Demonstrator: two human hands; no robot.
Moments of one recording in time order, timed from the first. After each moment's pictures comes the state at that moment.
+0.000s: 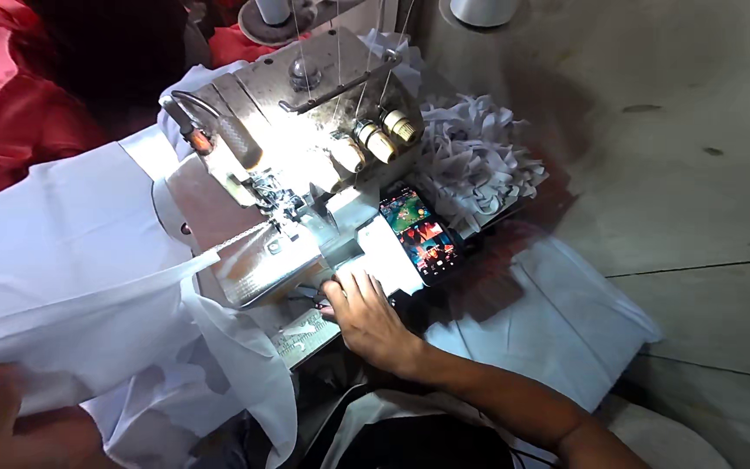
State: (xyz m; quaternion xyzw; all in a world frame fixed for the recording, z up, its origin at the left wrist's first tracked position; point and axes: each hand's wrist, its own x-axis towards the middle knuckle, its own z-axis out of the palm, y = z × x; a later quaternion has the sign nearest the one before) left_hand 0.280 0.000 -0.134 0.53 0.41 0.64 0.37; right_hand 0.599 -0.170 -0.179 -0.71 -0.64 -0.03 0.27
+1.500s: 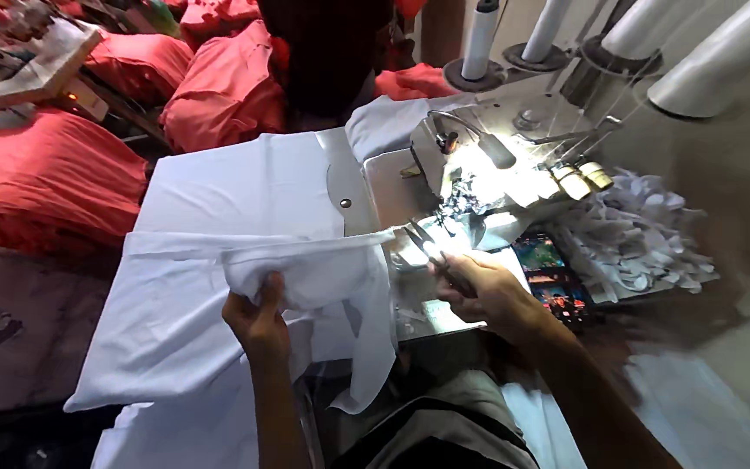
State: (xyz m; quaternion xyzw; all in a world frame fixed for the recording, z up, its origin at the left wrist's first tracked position) left_hand 0.319 -0.052 -0.123 0.49 0.34 0.72 0.36; right_hand 0.600 -0.127 -0.052 -0.53 -0.36 0.63 0.44
